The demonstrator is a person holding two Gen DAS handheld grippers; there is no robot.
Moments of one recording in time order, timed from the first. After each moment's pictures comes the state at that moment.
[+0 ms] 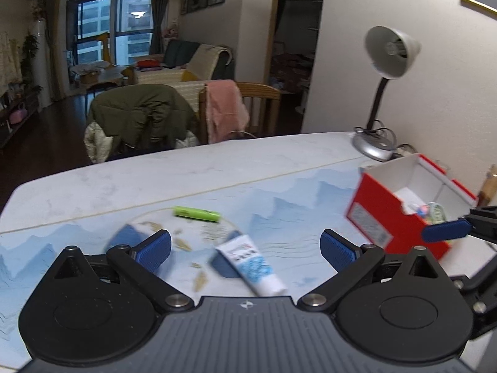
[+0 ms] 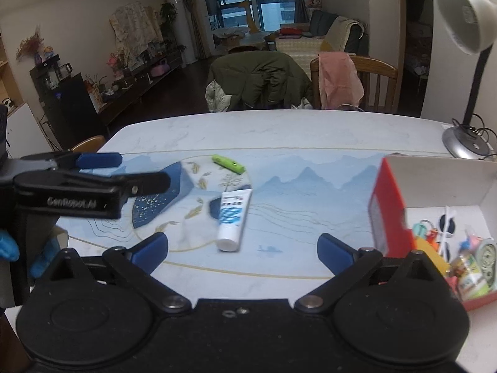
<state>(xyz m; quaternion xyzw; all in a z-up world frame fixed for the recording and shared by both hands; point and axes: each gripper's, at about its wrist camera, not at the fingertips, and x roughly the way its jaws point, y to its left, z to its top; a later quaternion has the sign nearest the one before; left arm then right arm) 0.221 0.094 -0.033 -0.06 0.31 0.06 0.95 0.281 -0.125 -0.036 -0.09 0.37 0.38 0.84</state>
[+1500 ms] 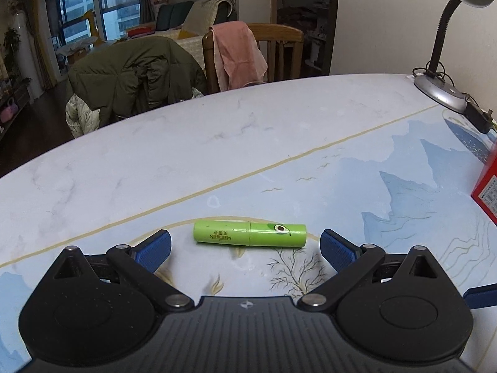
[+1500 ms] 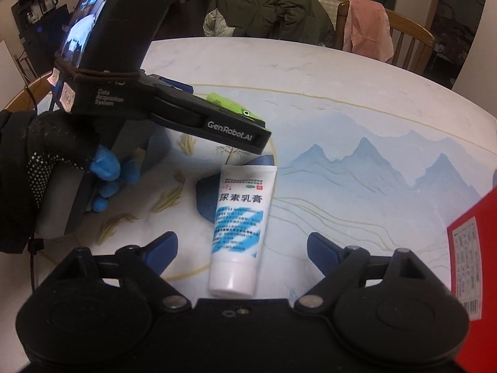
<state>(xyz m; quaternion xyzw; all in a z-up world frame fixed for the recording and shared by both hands) 0.398 0.178 -0.175 -0.02 0.39 0.06 0.92 0.356 0.009 -0.148 -0.19 0.44 0.35 0.80</state>
